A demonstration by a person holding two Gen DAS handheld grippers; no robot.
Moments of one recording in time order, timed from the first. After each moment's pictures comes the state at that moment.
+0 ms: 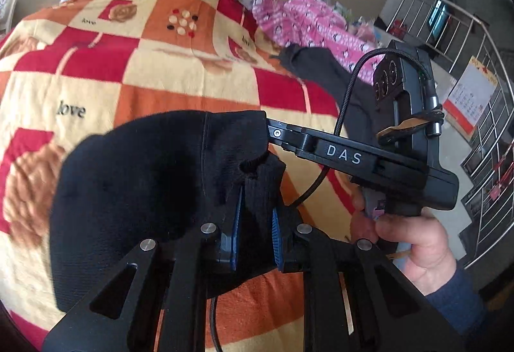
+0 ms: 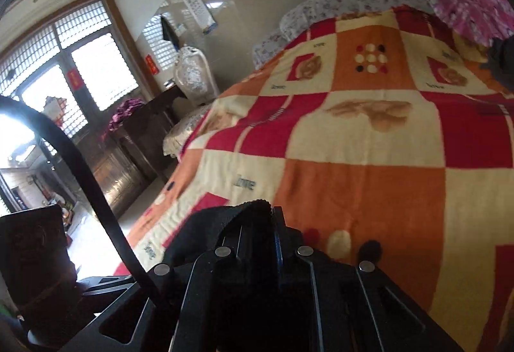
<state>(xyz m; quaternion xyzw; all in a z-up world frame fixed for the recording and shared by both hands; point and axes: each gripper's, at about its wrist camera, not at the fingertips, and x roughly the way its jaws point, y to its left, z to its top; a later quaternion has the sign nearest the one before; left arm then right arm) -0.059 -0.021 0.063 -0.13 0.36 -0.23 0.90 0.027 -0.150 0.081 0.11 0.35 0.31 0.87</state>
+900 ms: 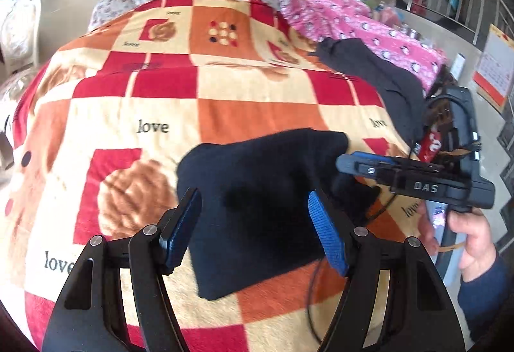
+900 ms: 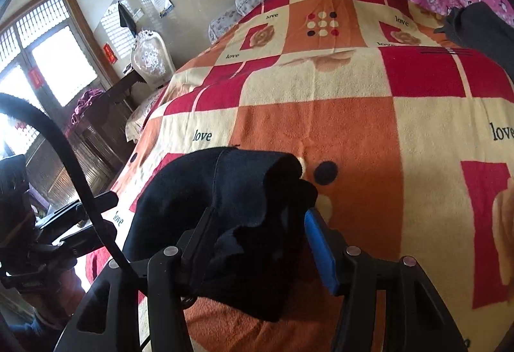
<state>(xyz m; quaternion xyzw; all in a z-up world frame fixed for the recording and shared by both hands) -0.078 0.053 0.086 -0.05 0.35 -0.15 0.93 -0.013 -0.145 0.071 0.10 0.38 0.26 0.88</state>
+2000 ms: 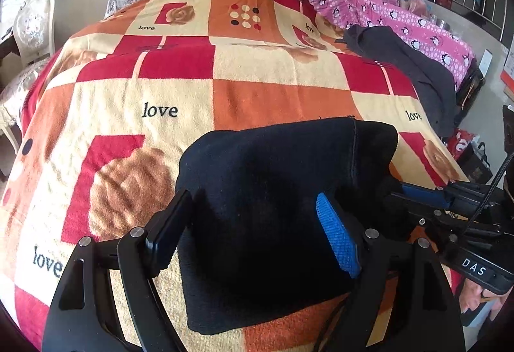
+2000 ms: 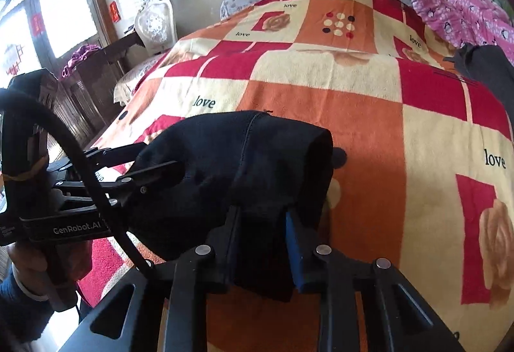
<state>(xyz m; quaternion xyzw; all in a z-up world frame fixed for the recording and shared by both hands) -0.058 0.045 0.051 -0.03 0.37 -0.09 0.92 -0.054 -0.124 0.064 -0.01 0.38 0.25 0.89</state>
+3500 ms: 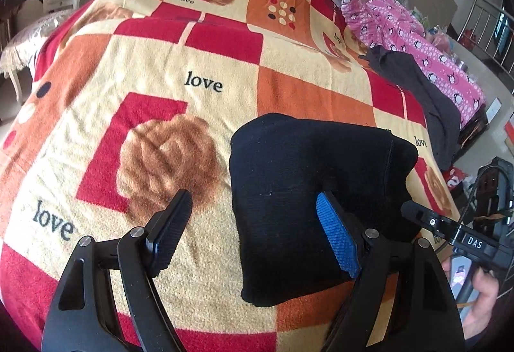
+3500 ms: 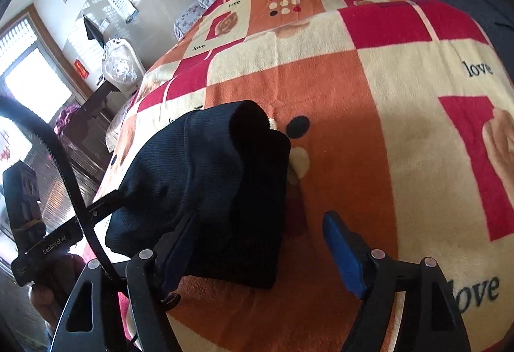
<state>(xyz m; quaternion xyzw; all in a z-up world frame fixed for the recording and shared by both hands) -0.064 0.104 0.040 -0.14 0.40 -0.08 0.90 -0.031 -0.168 0.030 0.17 0.43 0.21 0.86</state>
